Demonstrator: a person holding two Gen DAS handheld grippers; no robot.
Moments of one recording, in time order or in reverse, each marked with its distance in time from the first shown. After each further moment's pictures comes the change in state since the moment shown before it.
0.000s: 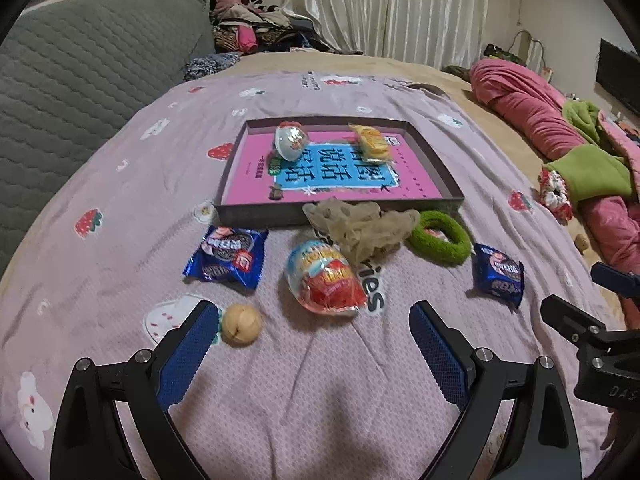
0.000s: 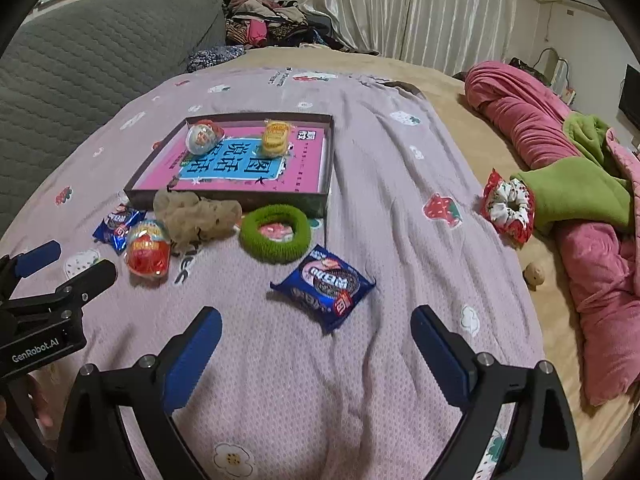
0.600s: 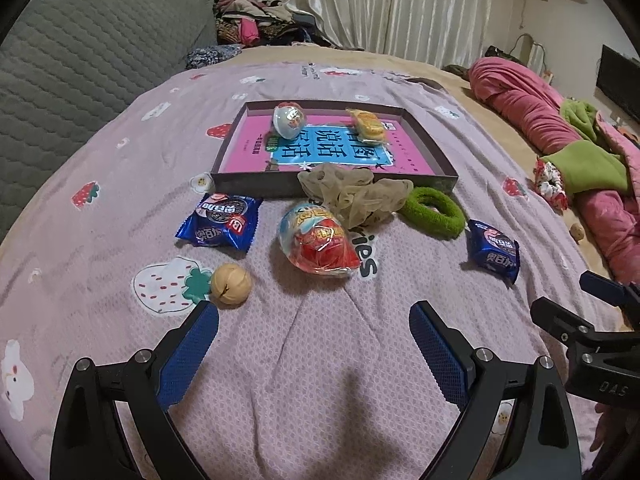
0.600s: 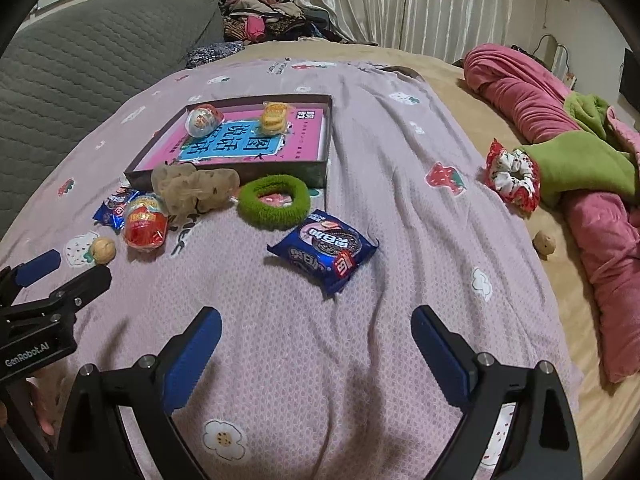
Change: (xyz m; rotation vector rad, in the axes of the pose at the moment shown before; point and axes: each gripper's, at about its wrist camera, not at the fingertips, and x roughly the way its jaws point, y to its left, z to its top) left arm 0.000 -0.005 -0.029 -0.028 0.006 -0.019; right arm 0.009 -0.006 -0.029 0.029 0.014 0.024
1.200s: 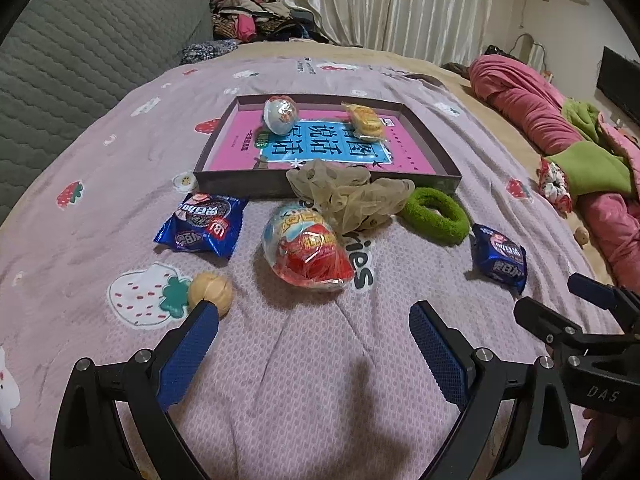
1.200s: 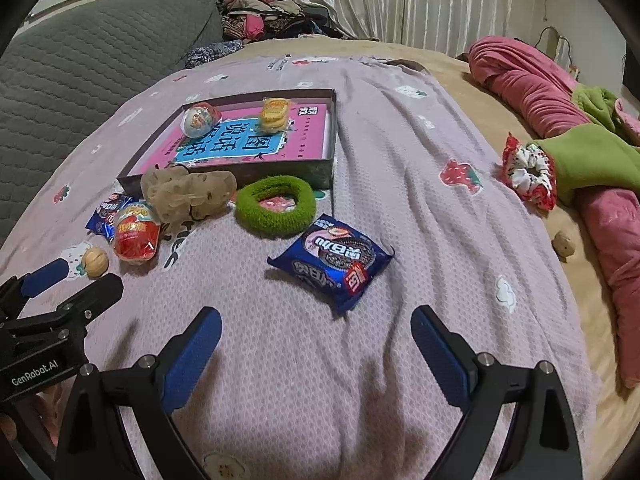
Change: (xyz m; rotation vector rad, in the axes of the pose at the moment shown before) left arm 0.027 -0.005 0.009 -0.013 0.011 -0.010; right arm 0.028 0.001 0.011 0.019 0.008 0.030
